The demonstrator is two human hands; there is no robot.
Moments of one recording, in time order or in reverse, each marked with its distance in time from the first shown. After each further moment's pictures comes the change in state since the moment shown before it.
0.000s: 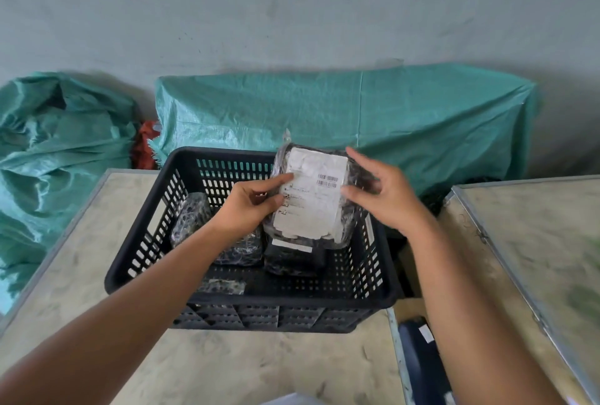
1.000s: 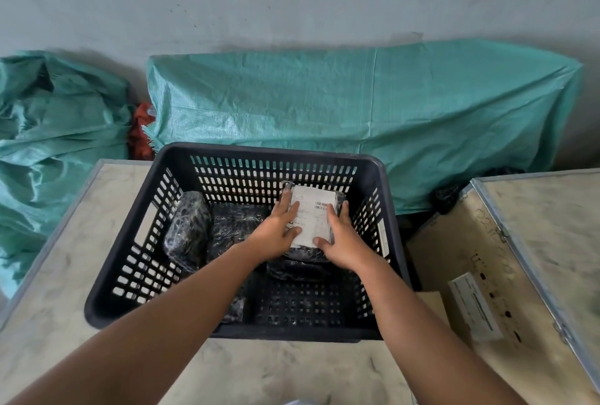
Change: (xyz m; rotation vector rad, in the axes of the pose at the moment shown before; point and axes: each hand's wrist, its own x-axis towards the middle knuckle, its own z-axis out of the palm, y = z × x) left_hand 0.047 -0.125 0.020 0.813 -0.196 -0.256; right_hand 0.035 0.122 0.114 -0.364 -0.284 0.464
